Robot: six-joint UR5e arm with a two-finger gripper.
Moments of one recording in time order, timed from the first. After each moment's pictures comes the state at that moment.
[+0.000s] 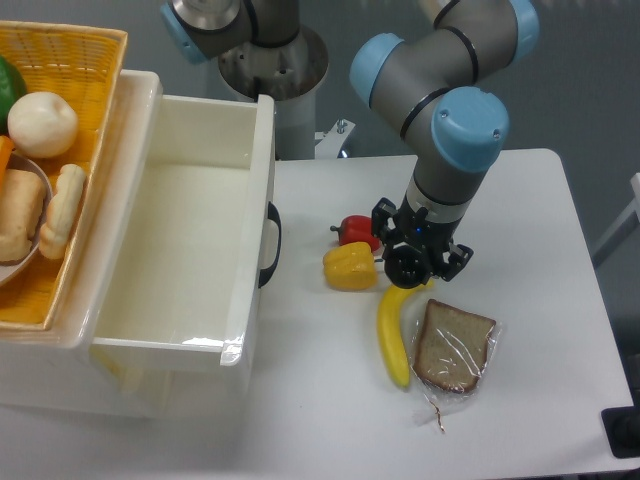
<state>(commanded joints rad) 2.63 -1.89 -1.54 -1.28 1.48 1.22</state>
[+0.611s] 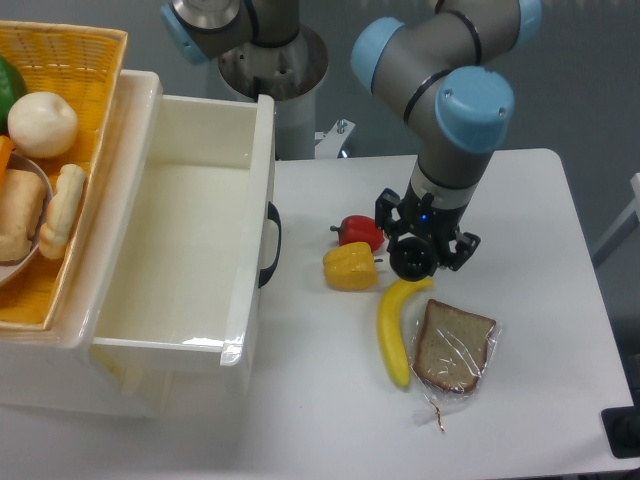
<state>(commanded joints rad) 2.64 -1.82 -1.53 -1.31 1.46 1.09</state>
